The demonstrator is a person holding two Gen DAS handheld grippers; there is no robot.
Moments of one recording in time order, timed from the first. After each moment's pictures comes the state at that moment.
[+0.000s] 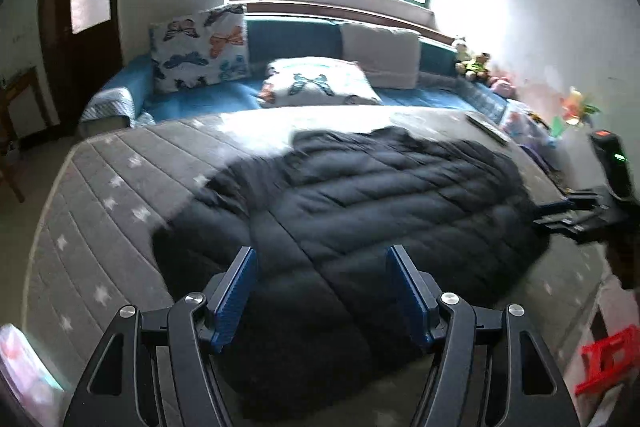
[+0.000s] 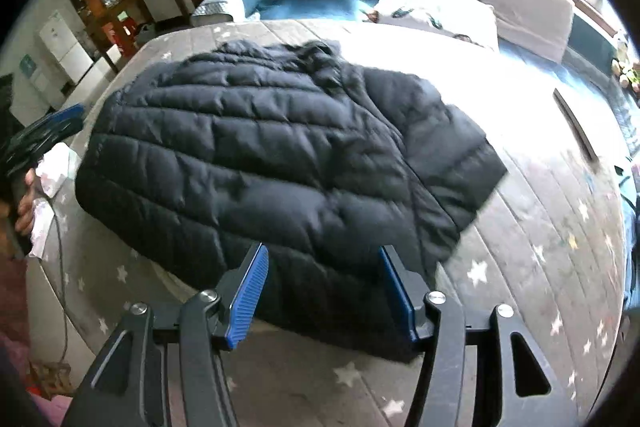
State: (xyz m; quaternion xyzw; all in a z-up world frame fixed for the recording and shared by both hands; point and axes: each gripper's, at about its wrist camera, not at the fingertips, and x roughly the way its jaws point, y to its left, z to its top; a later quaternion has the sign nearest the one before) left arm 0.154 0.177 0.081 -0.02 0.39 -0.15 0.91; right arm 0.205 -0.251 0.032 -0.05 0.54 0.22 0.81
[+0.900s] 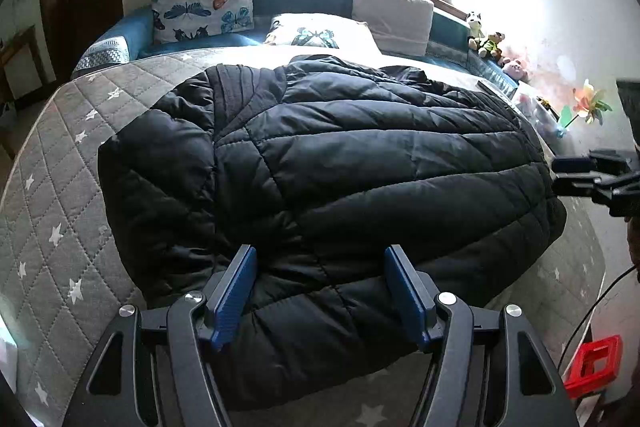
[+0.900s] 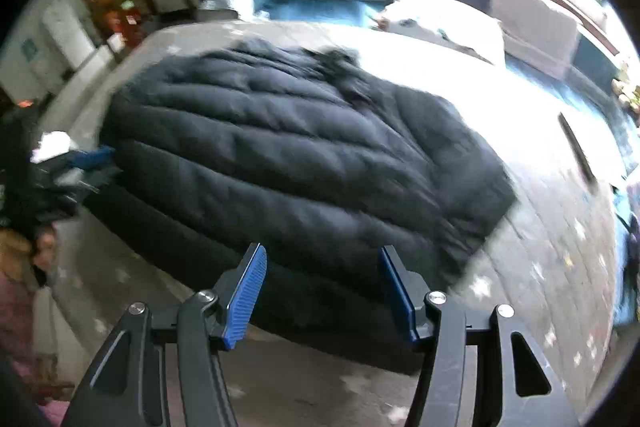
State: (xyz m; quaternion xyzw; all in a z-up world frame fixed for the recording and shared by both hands) left arm 0.173 0.155 0.014 -0.04 0.46 -0.13 0.88; right arm 0.209 -0.208 0.052 -0.08 0.52 0.25 0.81
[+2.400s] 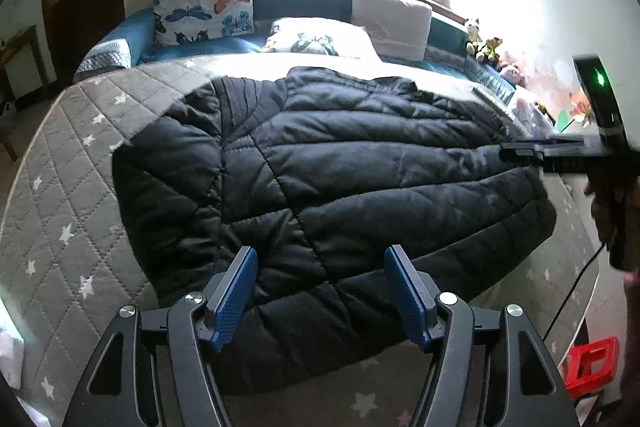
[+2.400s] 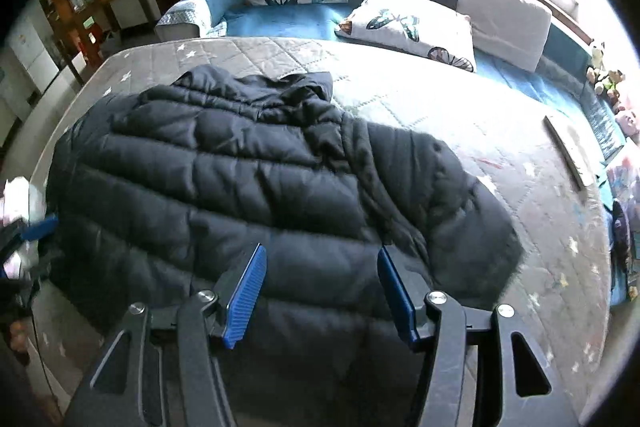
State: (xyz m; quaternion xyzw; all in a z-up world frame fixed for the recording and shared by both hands) left arm 0.153 0.164 0.038 -0.05 0.45 -0.13 0.88; right arm 0.239 -0.199 0.047 -0.08 0.53 0.16 0.83
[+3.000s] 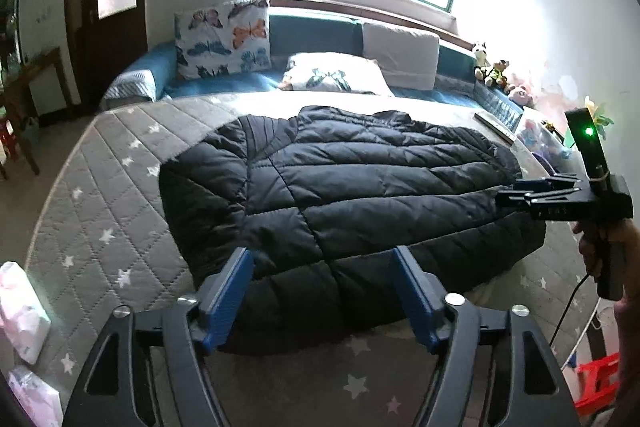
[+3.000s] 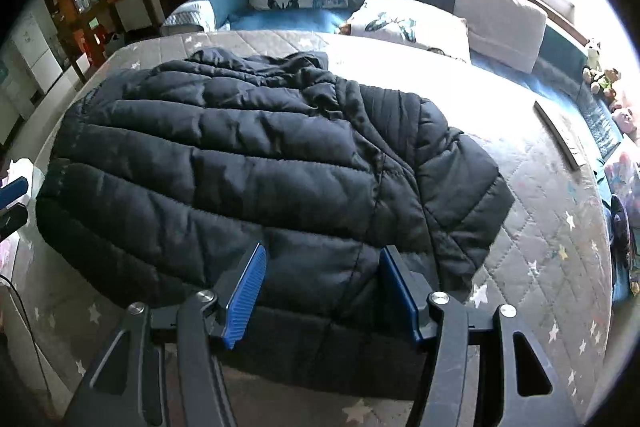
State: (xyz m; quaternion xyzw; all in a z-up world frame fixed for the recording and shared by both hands) left arm 0.090 0.170 0.079 -0.03 0.39 -0.10 0.91; right arm 0.215 -0.212 0.037 -0.07 0.51 0.16 0.84
